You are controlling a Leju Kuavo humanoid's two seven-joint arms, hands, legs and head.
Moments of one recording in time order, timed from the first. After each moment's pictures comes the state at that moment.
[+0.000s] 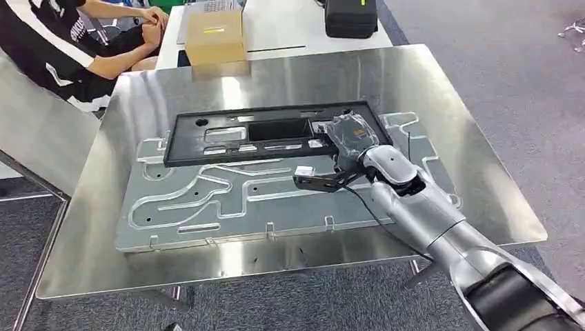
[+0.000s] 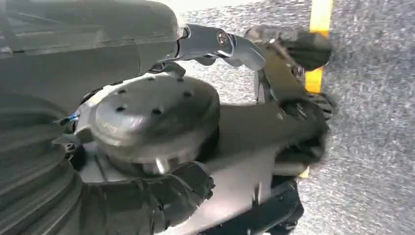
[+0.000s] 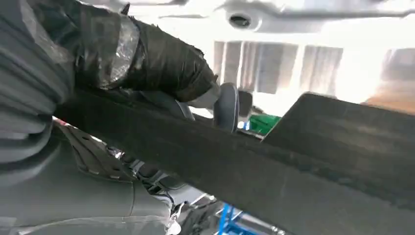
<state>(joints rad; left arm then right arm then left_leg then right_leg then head) -0.10 0.19 -1.31 -0.05 1.57 0.21 -0.15 -0.90 -0.15 0.76 -0.63 0.99 -0.04 -0.22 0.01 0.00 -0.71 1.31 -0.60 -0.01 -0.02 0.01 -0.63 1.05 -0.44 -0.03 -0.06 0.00</state>
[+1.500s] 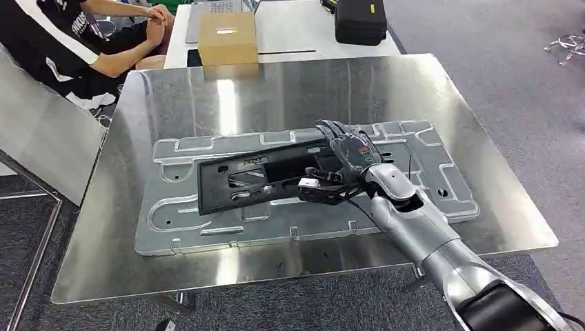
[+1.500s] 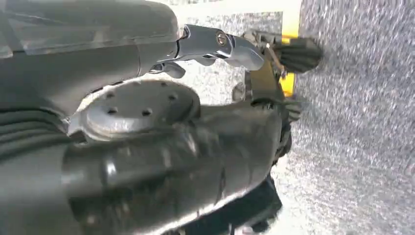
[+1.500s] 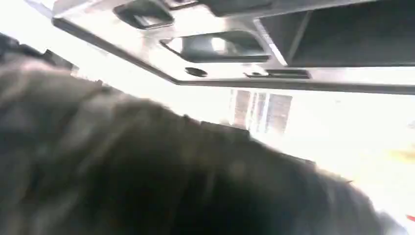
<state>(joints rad) -0.10 0.19 -1.29 -0.05 1.57 0.19 -0.22 -0.81 -0.14 0.65 -0.59 1.03 -0.05 -0.23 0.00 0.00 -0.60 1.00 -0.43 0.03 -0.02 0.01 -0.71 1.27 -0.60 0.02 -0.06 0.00</state>
